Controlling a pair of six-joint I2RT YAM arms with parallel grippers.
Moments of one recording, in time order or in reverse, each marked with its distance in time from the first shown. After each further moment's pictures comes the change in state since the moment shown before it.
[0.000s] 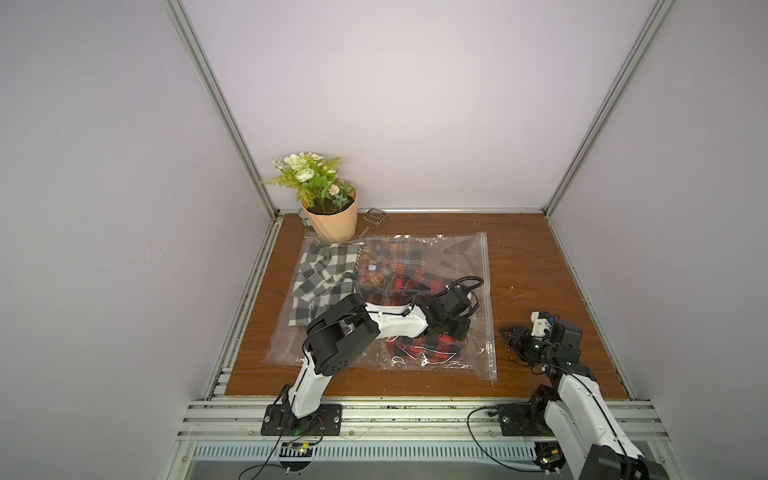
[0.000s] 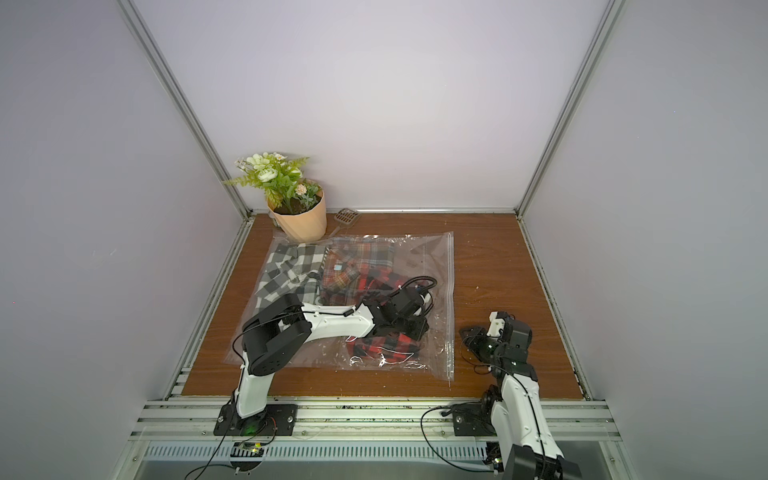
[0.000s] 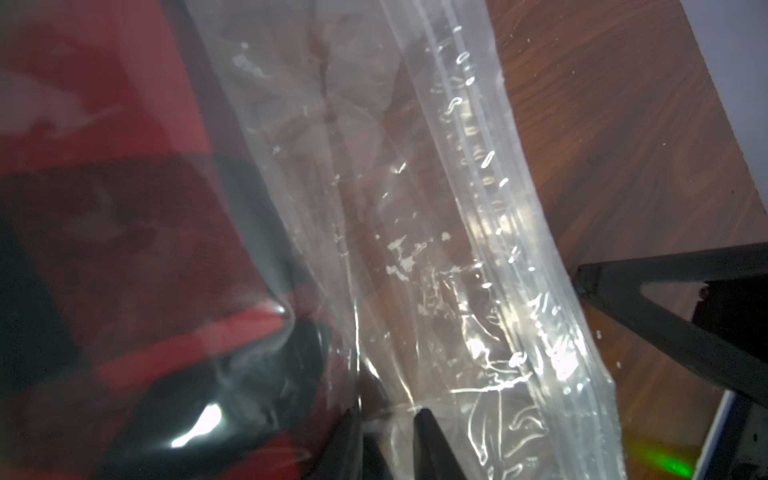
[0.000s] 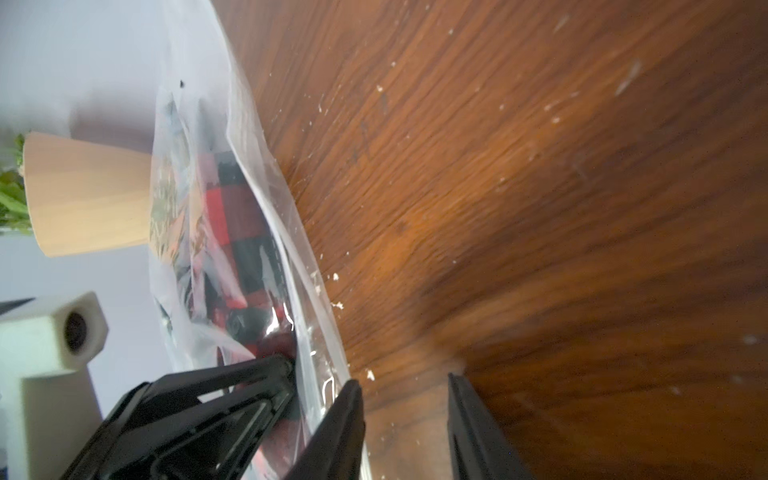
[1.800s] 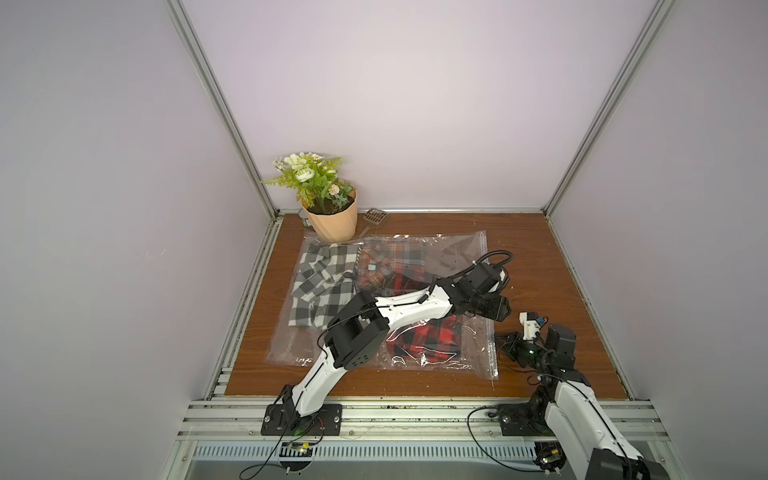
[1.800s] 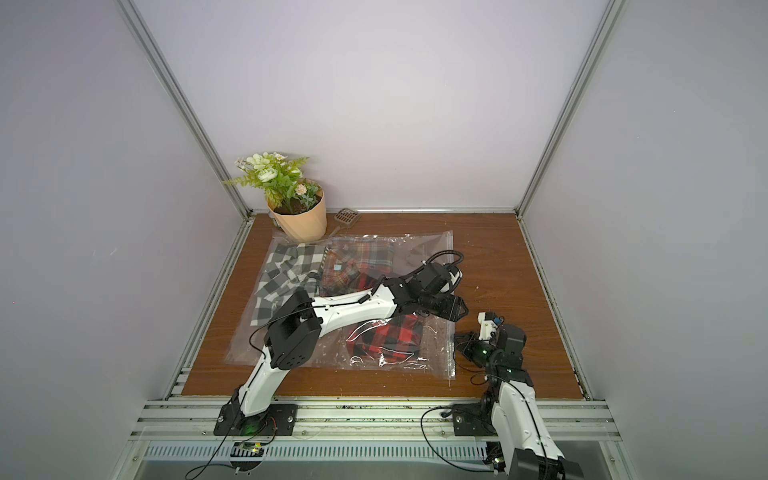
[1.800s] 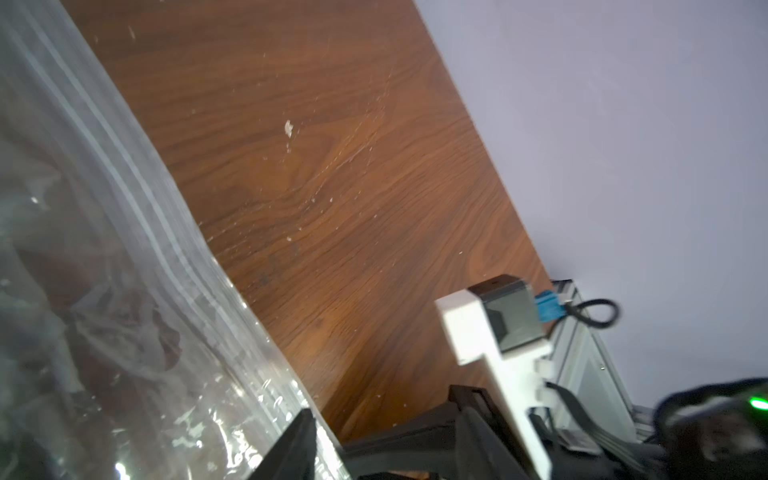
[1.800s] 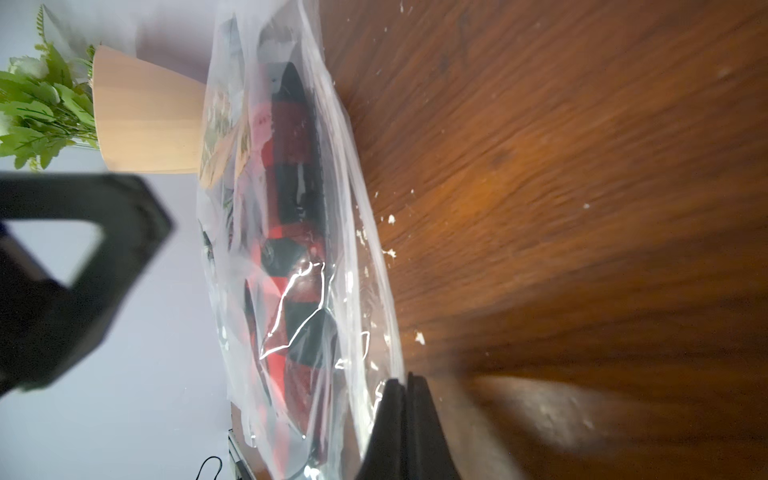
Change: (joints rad) left arm -0.027 0.196 0.543 -0.244 0.167 -0.079; right arm 0.063 -0.051 -0.093 0.140 -0.127 0.012
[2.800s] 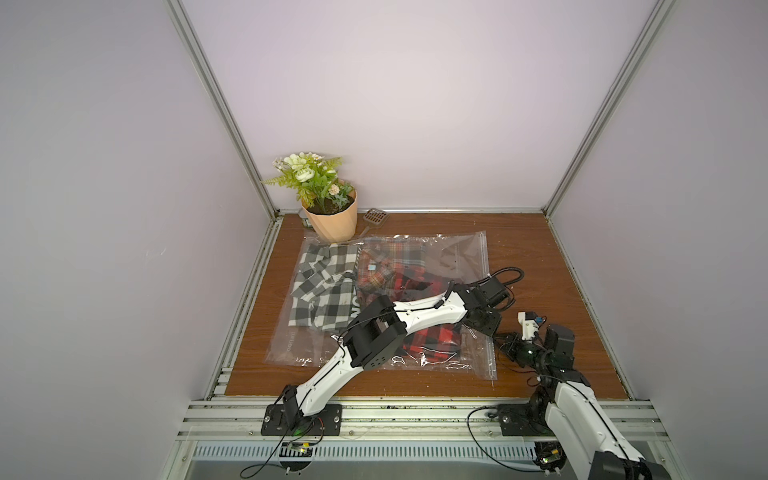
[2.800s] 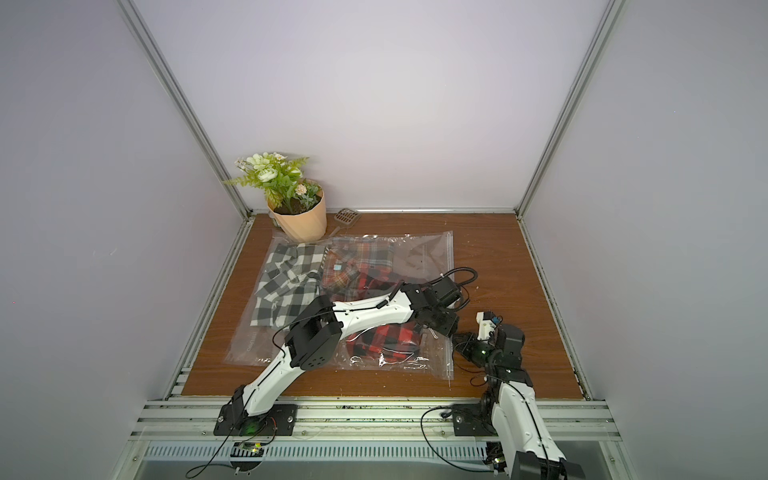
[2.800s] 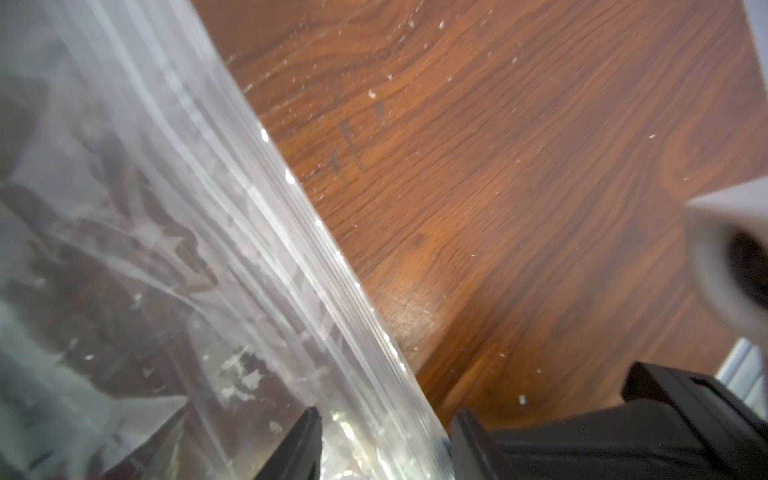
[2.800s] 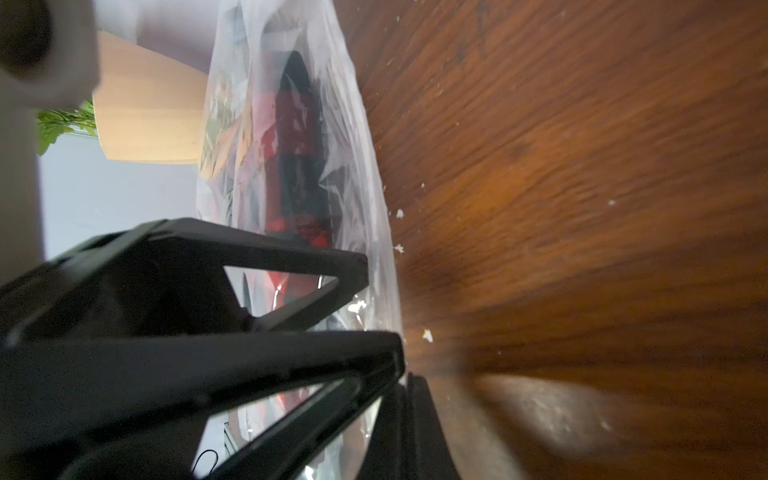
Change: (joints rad) left arm -0.043 0.147 0.164 -0.307 -0.137 0.108; right arm 0.027 0.000 0.000 -0.002 0.008 -0.007
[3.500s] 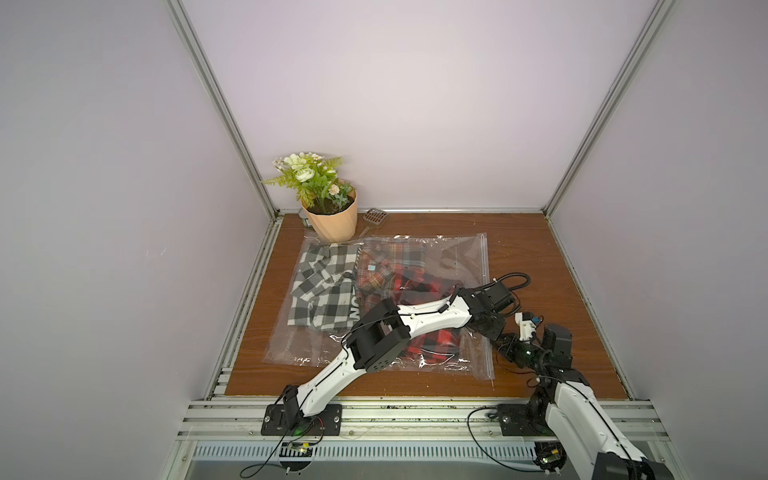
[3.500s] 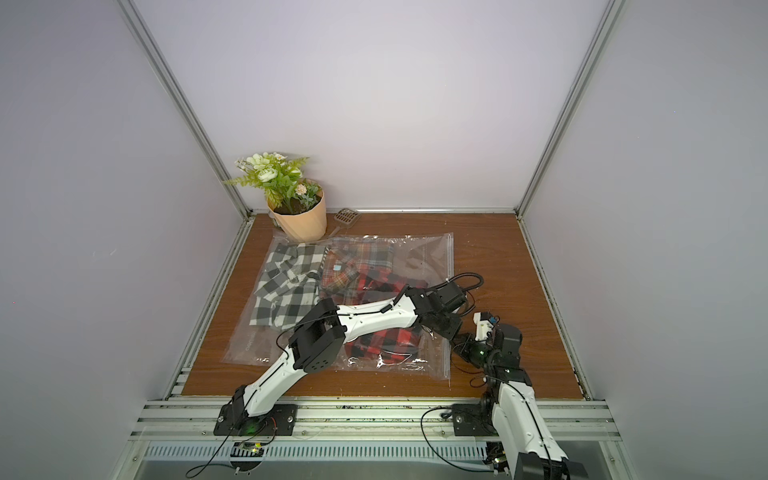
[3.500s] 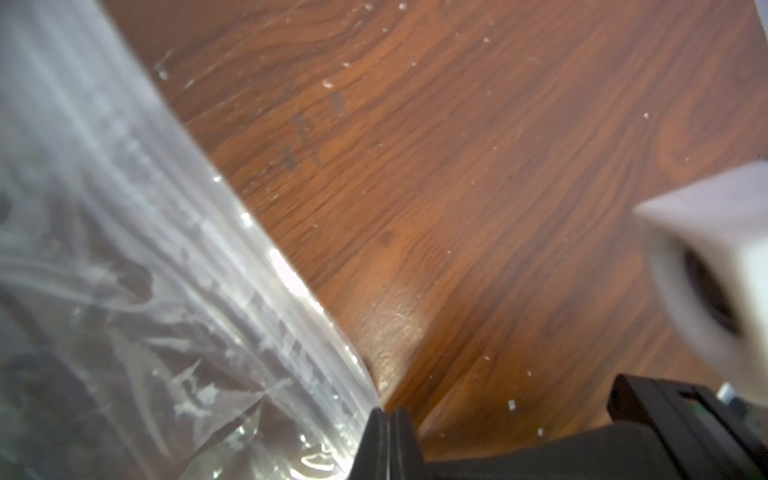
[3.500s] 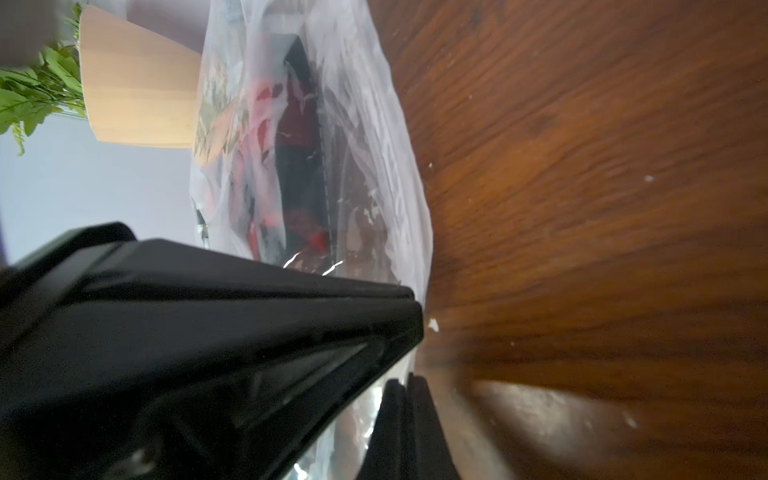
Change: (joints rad) left arm -0.020 0.020 0.030 0.000 -0.027 0.024; right arm 0.031 -0.004 0.000 -0.008 0.008 -0.001
